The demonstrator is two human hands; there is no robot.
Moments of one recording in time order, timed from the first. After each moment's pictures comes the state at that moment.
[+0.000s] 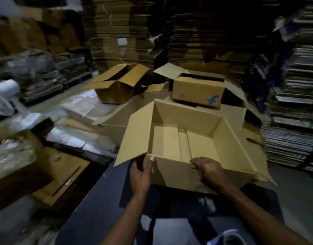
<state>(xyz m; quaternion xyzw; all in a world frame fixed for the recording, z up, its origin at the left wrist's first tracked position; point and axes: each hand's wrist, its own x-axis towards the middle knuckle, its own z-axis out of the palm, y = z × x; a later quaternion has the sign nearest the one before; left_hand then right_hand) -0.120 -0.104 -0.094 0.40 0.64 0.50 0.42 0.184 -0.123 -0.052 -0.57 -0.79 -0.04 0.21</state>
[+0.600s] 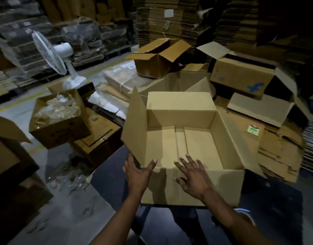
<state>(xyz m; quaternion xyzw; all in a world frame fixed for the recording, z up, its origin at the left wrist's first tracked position) -0.207 -0.270 -0.106 0.39 0.73 0.50 0.25 0.048 -0.224 -0.121 -0.50 -0.86 0.04 0.06</state>
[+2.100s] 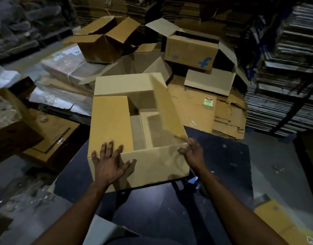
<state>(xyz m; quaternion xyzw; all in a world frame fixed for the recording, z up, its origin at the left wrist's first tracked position) -0.244 -0.229 -0.174 0.73 0.68 0.09 0.04 0.144 -0.235 -0.133 -0.71 -0.53 0.31 0.35</state>
